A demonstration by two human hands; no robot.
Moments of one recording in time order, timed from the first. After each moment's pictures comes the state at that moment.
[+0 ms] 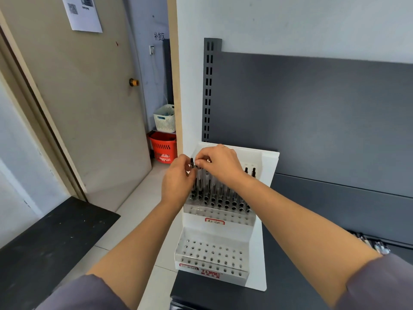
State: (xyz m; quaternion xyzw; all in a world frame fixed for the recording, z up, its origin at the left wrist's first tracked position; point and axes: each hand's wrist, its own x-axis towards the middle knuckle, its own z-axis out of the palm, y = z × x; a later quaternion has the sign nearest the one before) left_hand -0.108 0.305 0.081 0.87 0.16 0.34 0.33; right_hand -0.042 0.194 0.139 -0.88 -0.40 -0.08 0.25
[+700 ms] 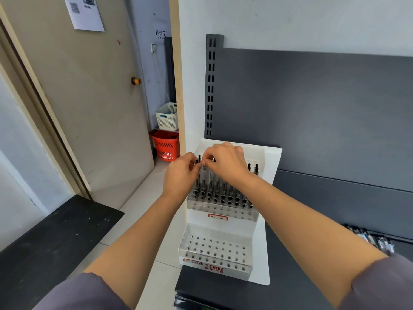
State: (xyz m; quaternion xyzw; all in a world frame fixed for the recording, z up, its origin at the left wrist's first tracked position) left_hand -0.114 0.307 0.095 0.89 0.14 0.32 0.29; right_hand -0.045 0.190 0.133 -0.89 -0.39 -0.14 0.19
